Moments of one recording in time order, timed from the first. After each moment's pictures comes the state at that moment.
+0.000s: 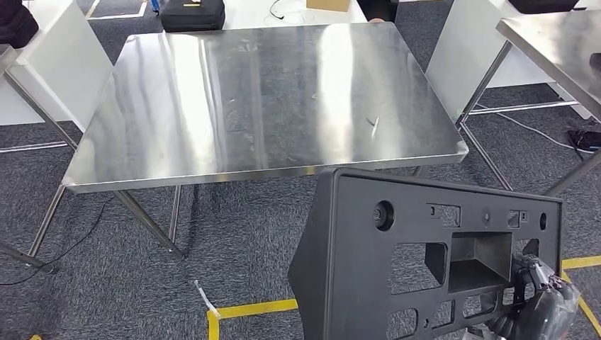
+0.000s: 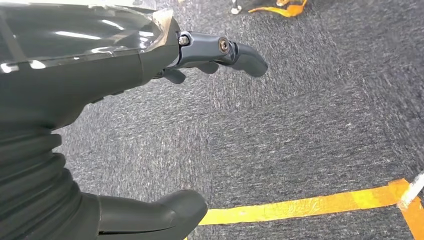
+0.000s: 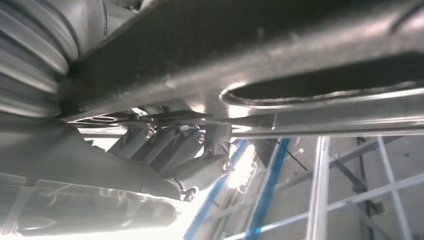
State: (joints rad) left arm -0.05 -0.14 0.26 -0.19 -0.50 0.66 -0.19; right arm 0.45 -0.07 -0.09 -2.01 0.67 -0.69 -0.44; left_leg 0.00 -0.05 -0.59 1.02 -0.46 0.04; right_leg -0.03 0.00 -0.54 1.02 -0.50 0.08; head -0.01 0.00
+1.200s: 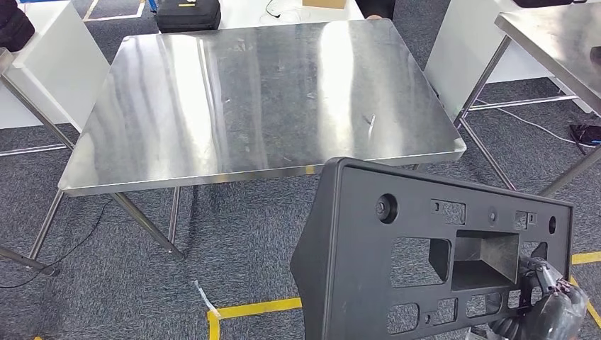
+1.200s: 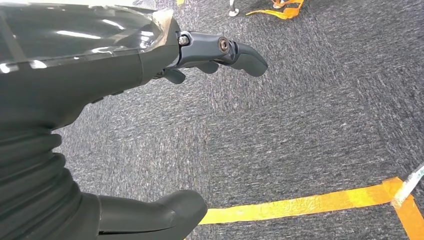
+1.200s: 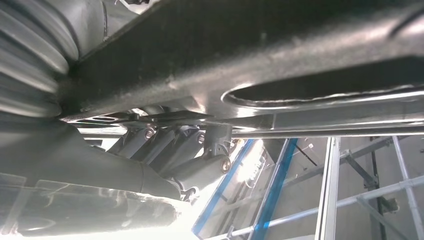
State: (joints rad) left arm -0.06 -0.15 0.26 -0.19 -0.51 0.66 -0.17; right arm 0.47 -0.05 -0.11 -2.04 0.70 -0.69 -0.41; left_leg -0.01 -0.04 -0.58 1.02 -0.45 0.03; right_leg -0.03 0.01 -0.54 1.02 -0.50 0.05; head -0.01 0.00
